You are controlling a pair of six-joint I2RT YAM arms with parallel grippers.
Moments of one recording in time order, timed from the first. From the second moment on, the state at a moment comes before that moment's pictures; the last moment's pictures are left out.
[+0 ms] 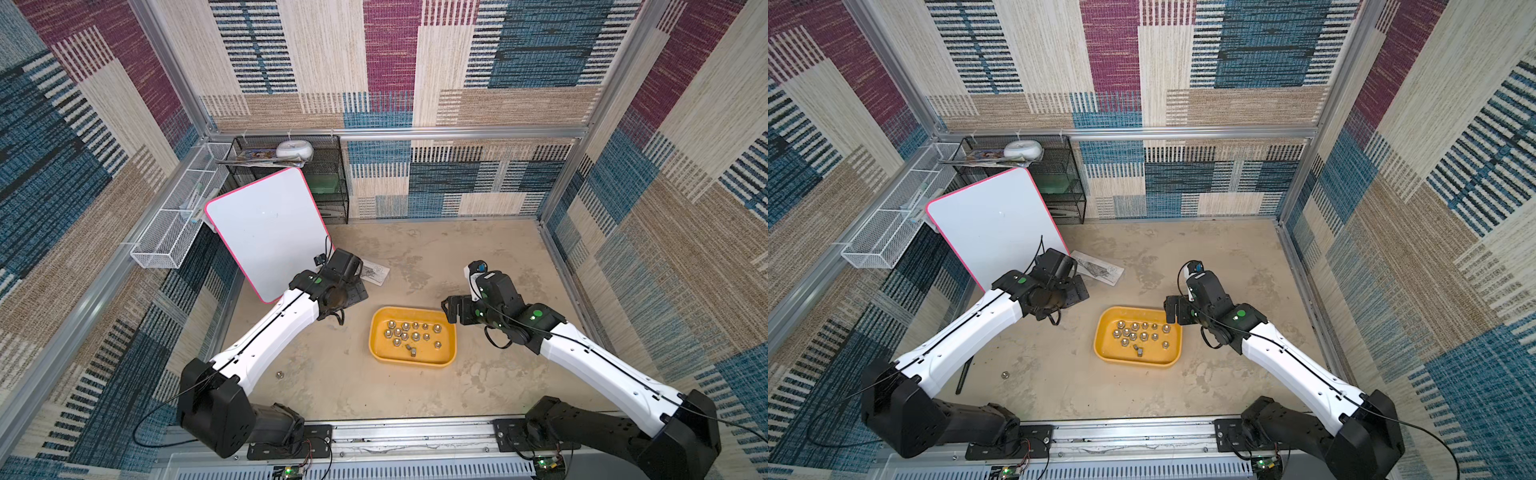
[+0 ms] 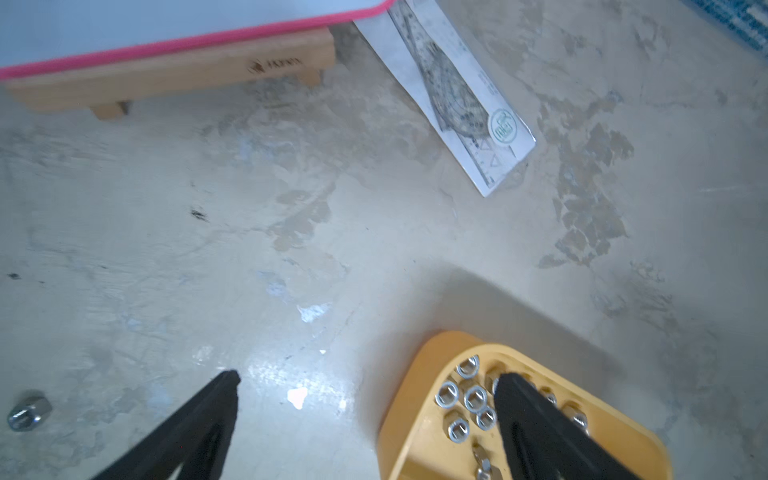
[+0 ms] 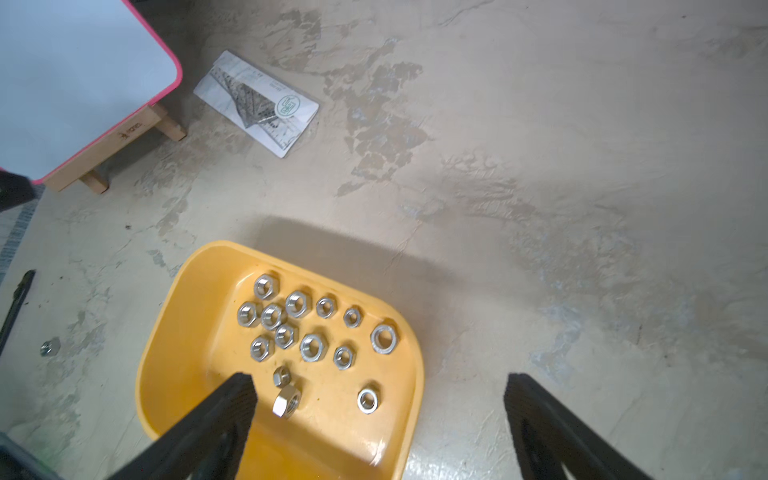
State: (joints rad) left arm -0.45 1.36 1.18 -0.90 -0.25 -0.86; right arm 0.61 1.13 0.87 -0.51 0.10 0.43
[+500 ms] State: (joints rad) left arm -0.26 1.22 0.99 -0.75 -0.55 -0.66; right arm 0.48 1.17 0.79 -0.27 0.33 0.39
